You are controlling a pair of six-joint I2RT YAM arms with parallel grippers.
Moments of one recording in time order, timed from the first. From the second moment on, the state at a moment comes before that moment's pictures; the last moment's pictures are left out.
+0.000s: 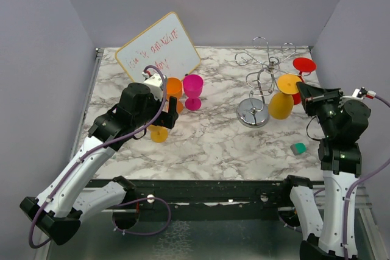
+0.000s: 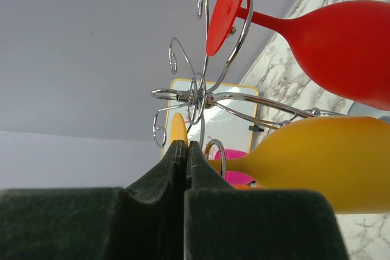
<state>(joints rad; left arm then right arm) -0.59 0.95 1.10 -0.73 -0.03 -0.20 -0.18 0.63 0.93 -0.39 -0.22 1.20</state>
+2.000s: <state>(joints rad) -0.59 0.96 1.10 -0.72 -0.02 -0.21 -0.14 0.55 0.95 -0.51 -0.35 1.09</state>
